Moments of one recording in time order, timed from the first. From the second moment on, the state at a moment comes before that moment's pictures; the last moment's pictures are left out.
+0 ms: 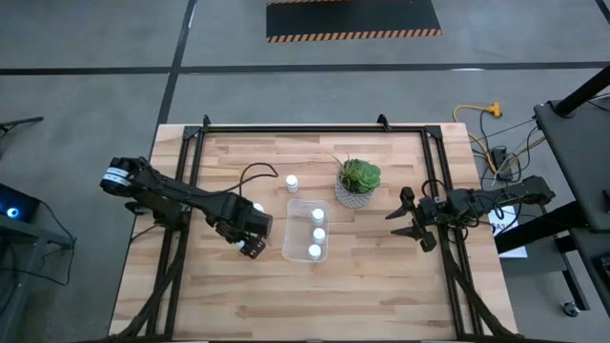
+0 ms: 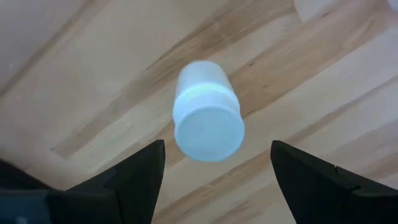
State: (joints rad) left arm -0.22 1.49 1.02 -1.06 0.19 -1.14; right arm 0.25 0.08 0.01 0.03 0.00 0.21
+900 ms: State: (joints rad) left arm -0.22 1.49 0.96 -0.99 0.14 -1.14; right arm 0.25 0.08 0.01 0.03 0.00 0.21
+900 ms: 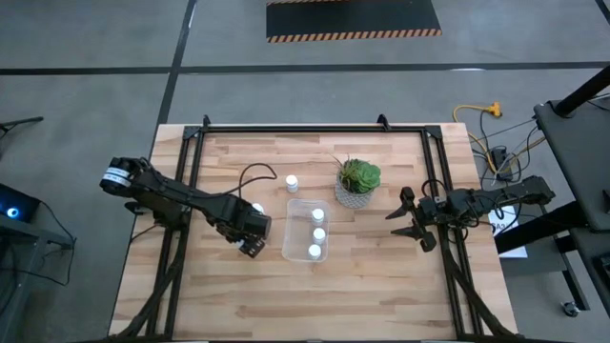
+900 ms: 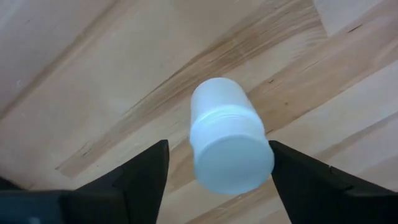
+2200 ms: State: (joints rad) left arm -0.22 1.49 1.25 -1.16 0.10 -1.04; right arm 0.25 0.08 0.01 0.03 0.00 0.21
